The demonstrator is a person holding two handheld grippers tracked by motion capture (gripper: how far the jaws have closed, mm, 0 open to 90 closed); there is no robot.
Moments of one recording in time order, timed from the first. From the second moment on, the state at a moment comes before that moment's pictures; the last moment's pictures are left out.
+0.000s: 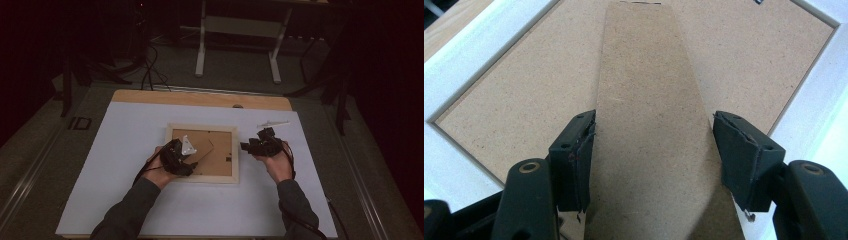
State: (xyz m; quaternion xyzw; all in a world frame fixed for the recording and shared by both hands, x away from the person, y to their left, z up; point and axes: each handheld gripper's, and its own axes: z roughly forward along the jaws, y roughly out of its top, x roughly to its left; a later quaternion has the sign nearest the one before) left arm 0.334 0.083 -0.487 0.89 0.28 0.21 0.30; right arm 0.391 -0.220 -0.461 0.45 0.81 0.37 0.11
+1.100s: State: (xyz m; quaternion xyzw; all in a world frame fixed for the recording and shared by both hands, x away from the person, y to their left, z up) left arm 0.308 0.077 -0.484 0.87 0.24 0.29 0.30; right arm 0.414 -0.206 -0.465 0.44 0.81 0.38 0.04
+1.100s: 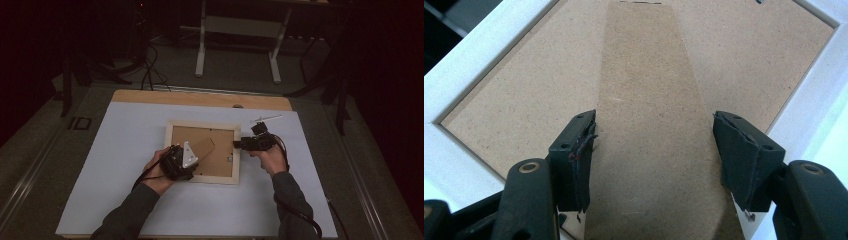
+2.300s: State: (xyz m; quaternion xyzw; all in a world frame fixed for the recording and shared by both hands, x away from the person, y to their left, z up) left arm 0.314 0.091 -0.478 0.86 0.26 0.23 0.37; right arm 0.417 -0.216 -0.468 0.45 0.78 0.42 -0.03
